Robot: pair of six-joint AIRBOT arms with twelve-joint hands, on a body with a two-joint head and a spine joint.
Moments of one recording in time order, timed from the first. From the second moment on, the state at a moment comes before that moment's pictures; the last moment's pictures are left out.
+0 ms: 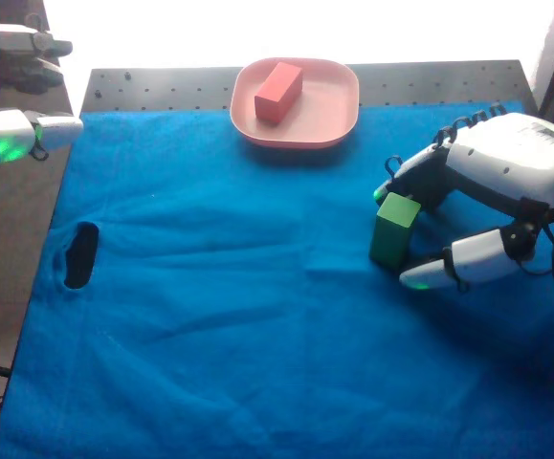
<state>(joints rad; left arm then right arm) 0.93 -1.10 1.47 -0.45 -0.94 0.85 -0.84 -1.13 1.22 0.09 0.70 -0.82</state>
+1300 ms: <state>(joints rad) 0.95 -1.11 1.46 -0.47 -0.95 0.85 -0.82 -1.16 1.23 0.09 0.70 -0.82</state>
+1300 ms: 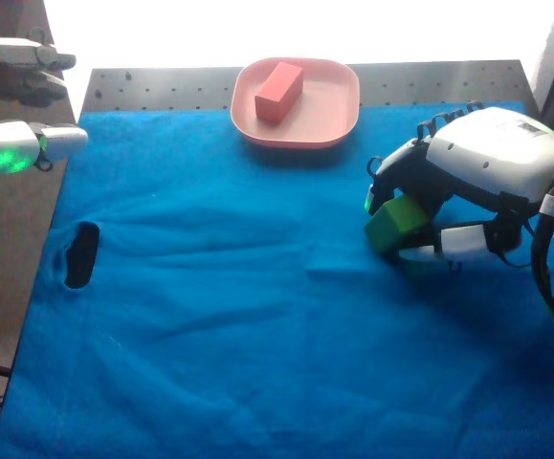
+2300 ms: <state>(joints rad) 0.96 -1.11 1.45 -0.47 -0.95 0.85 -0.74 -1.16 1.30 0.09 0.70 -0.82</state>
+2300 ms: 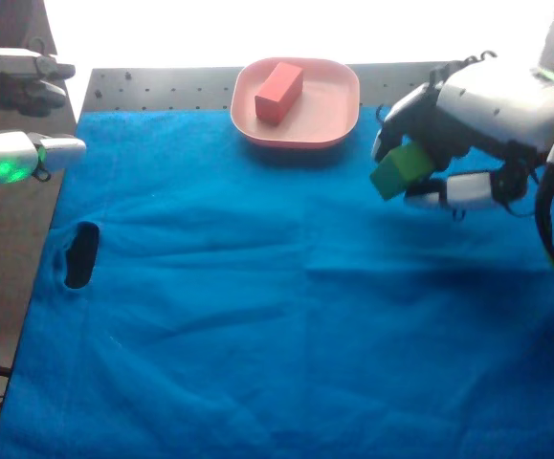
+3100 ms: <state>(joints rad) 0.96 -1.11 1.44 -0.46 -0.98 0.85 -0.59 -1.27 1.52 0.09 0.62 -0.82</state>
